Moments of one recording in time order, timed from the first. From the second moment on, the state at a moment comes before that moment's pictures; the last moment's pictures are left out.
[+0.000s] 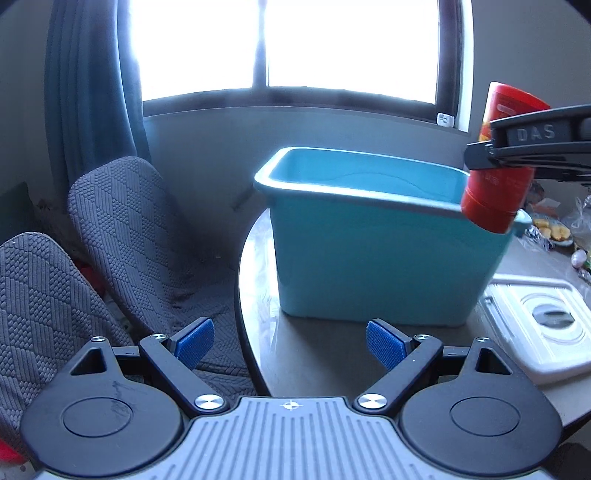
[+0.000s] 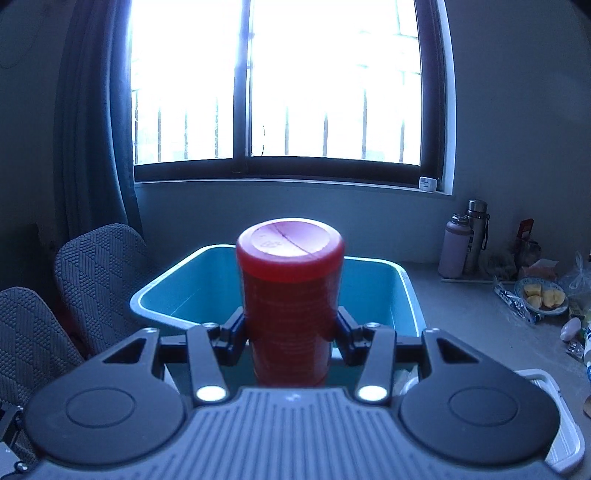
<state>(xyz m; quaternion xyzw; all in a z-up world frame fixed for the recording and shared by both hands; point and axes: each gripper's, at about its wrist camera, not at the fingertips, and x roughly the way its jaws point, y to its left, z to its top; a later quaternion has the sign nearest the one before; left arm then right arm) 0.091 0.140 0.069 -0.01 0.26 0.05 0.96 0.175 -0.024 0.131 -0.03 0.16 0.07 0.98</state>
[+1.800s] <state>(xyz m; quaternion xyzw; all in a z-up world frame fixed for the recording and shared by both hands) 0.063 0.125 0.069 0.00 0.28 0.07 0.96 0.159 -0.033 0.094 -0.01 0.21 0.05 0.98</state>
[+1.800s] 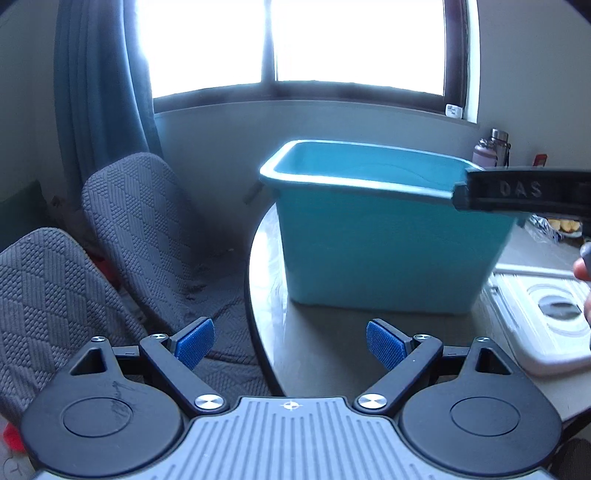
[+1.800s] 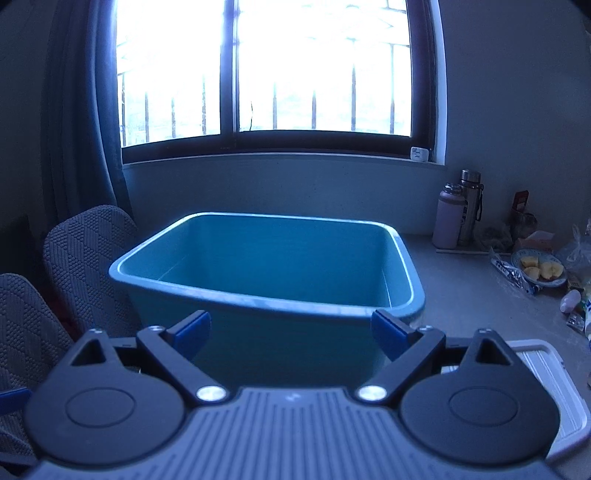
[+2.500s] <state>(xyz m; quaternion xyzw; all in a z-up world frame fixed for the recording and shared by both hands) -0.032 0.117 0.050 0.02 0.31 0.05 0.95 0.042 -0.064 0.043 0.00 0.30 0.02 0.95</state>
